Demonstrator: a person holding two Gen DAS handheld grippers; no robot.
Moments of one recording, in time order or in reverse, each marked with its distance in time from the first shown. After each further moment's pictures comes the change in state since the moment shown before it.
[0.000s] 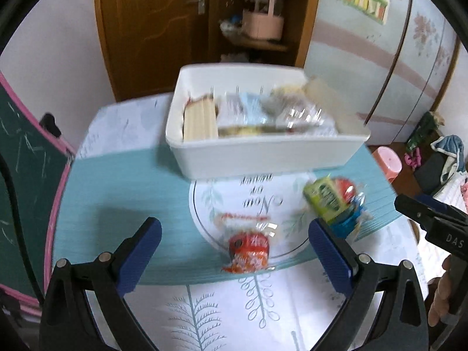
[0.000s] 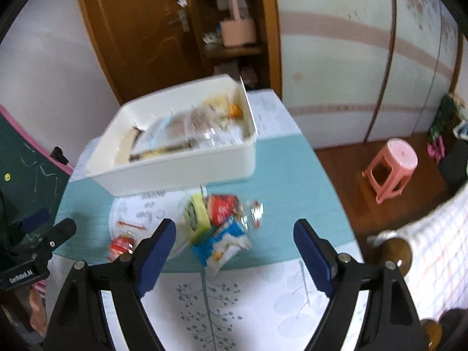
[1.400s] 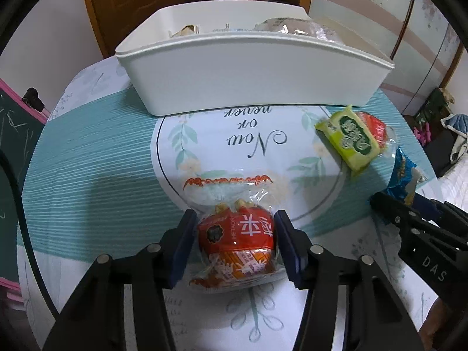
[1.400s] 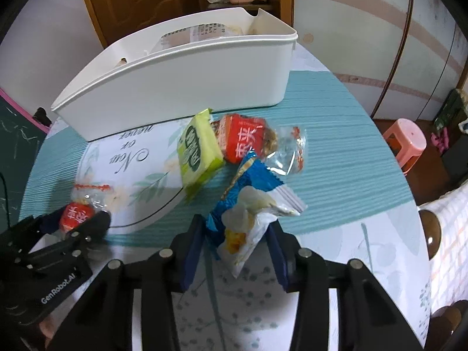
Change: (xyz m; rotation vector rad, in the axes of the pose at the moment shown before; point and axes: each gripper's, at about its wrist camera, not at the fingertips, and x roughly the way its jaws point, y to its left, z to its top) left arm 0.067 -0.029 -0.049 0.026 0.131 0.018; right arm 0.068 0.033 -0.055 -0.059 0.106 -0.022
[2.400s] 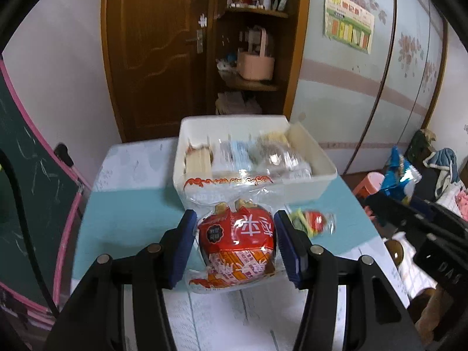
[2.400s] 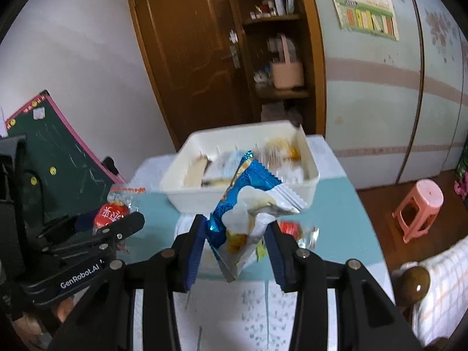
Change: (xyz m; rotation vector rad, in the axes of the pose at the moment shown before) left arm -0.179 0.026 0.045 -0.011 -0.336 -0.033; right arm -0.167 0.025 0.040 -0.091 -0.373 0.193
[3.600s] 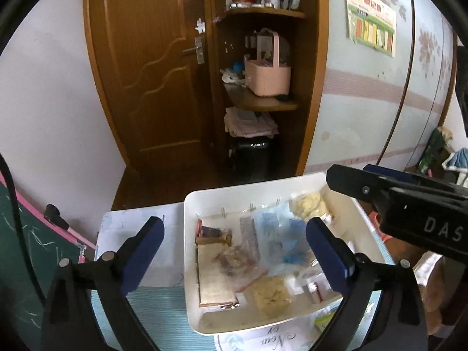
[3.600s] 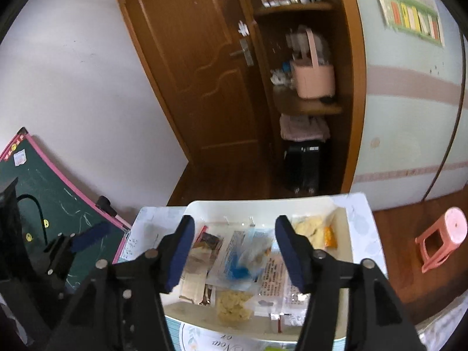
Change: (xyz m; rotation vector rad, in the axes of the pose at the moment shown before) left arm 0.149 0.015 0.169 0.072 0.020 0.070; right arm 0.174 -0.012 0.175 0.052 0.124 0.101
